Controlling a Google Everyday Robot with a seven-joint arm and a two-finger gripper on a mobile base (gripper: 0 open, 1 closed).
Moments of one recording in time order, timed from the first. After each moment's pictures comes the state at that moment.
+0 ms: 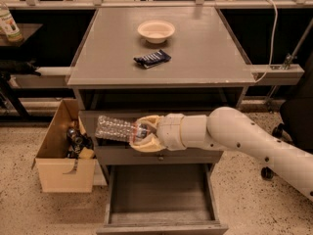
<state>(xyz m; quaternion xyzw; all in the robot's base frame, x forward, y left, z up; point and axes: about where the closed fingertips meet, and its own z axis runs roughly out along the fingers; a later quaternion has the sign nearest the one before) 0.520 0.050 0.739 -0.59 0.60 0.23 0.49</state>
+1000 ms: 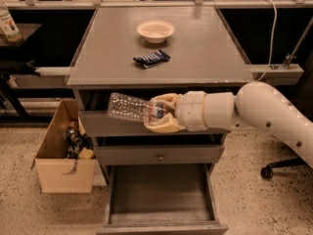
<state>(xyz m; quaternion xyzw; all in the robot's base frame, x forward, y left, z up) 0.532 0.010 0.808 -0.60 0.57 0.21 0.52</state>
